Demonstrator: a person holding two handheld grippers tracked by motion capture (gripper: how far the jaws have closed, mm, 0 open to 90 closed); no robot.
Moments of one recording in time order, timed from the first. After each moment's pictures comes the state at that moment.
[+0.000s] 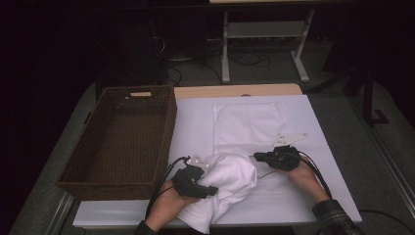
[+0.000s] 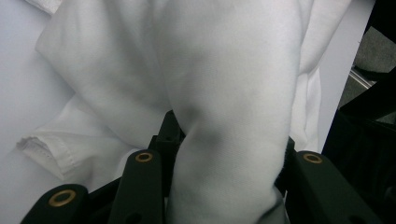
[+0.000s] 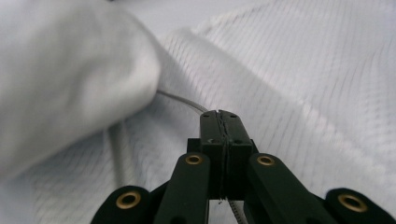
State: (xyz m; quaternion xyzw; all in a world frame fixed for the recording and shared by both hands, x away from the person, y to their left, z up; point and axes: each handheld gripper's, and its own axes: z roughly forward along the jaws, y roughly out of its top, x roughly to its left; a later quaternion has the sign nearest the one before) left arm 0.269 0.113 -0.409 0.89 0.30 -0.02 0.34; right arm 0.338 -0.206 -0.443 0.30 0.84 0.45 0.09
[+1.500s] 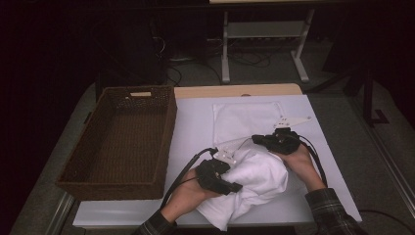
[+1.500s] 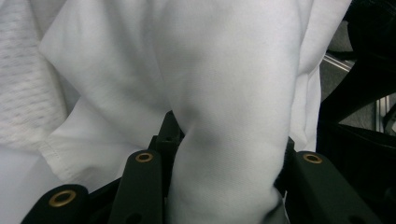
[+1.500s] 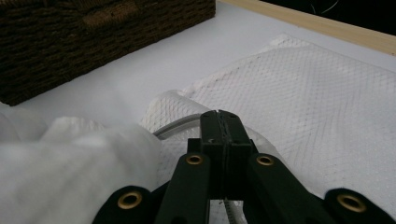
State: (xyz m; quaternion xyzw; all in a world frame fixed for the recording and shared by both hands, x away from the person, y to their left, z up) left arm 0.274 0.050 -0.374 0.91 0.20 -0.03 0.35; right arm 0.363 -0.203 -0.406 0.32 0.80 0.49 0.10
